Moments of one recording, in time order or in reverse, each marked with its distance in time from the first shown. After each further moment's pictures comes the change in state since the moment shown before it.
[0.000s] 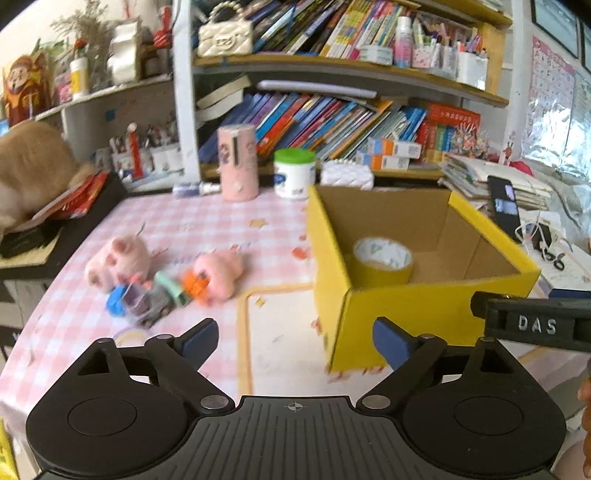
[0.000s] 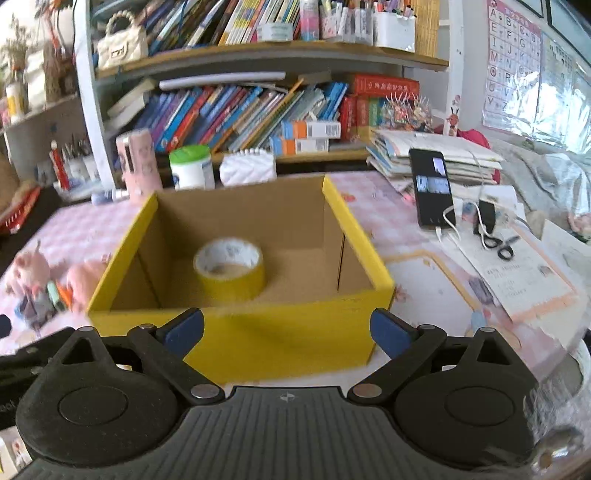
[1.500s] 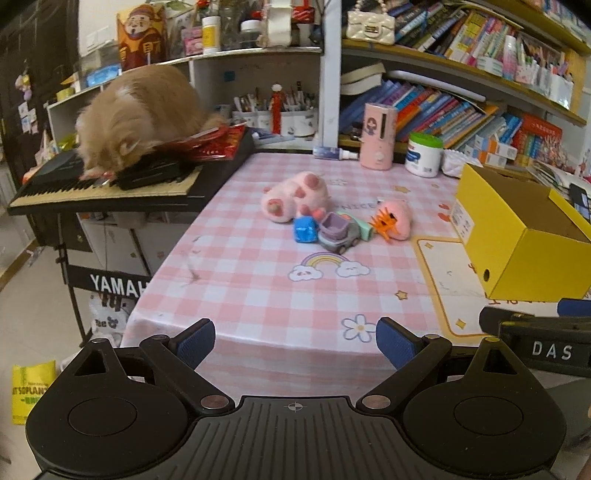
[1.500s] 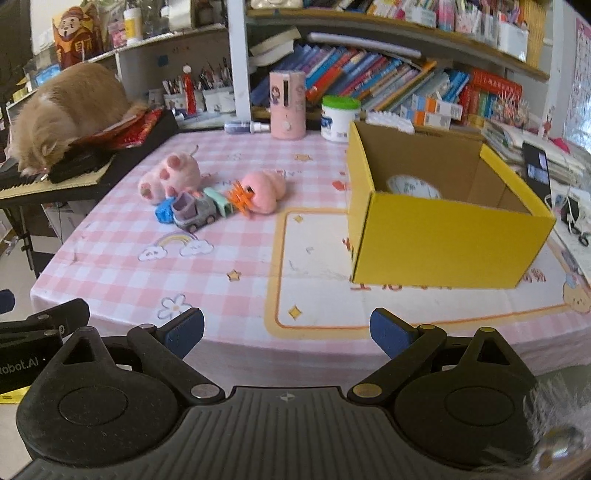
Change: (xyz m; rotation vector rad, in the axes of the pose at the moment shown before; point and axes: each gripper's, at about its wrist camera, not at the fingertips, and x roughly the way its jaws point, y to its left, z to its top) left arm -0.077 0.168 -0.069 -0.131 0.043 0.186; right arm -0.064 0.185 -0.077 -0.164 0.088 0.183
